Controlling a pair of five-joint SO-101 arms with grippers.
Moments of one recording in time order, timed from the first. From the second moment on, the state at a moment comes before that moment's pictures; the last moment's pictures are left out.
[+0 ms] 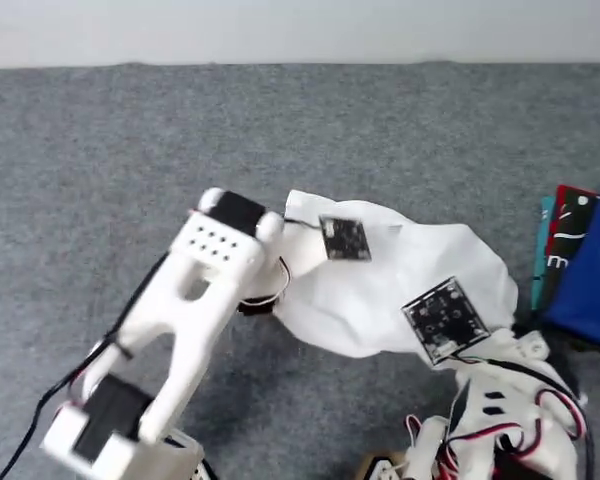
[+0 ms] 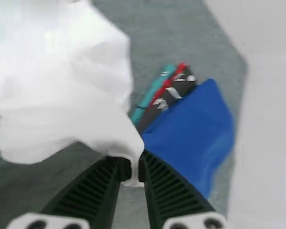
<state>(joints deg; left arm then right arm) 23.6 -4.9 11.9 96.0 -41.1 23.7 -86.9 40.0 90.5 58.7</state>
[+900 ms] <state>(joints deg) 10.8 -23.3 -25.6 96.5 -25.9 22.6 -56.8 9.6 66.6 52.8</state>
